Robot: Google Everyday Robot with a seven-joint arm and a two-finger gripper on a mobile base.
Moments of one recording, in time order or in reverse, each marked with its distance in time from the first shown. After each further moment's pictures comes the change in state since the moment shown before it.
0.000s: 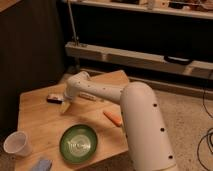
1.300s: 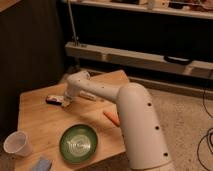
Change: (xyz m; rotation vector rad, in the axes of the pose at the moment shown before) arm -0.011 0.003 0.008 0.045 -0.039 0.068
